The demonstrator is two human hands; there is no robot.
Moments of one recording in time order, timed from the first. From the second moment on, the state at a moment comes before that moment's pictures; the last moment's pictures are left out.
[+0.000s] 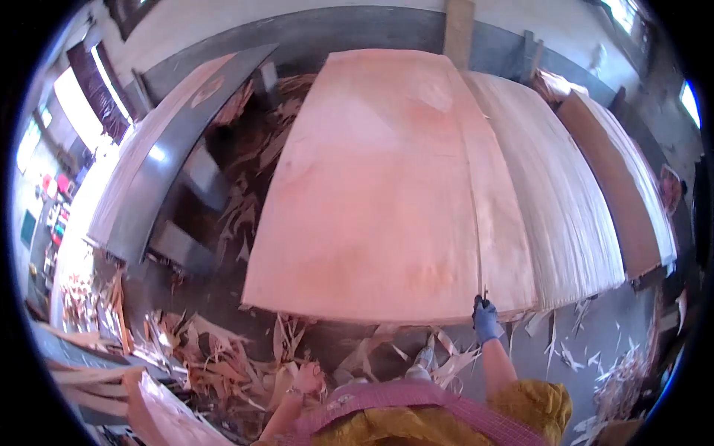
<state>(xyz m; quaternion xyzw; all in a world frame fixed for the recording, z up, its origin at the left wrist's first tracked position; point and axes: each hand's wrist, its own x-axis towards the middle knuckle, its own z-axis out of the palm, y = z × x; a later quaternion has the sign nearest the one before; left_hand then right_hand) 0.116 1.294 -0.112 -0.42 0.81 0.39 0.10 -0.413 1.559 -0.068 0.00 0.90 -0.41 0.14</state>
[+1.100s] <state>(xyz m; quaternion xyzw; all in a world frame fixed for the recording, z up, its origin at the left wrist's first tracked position) 0.826 0.846 -0.123 -0.72 0.49 0.45 -0.21 0.367 0.596 0.013 -0.05 0.46 -0.61 0.65</state>
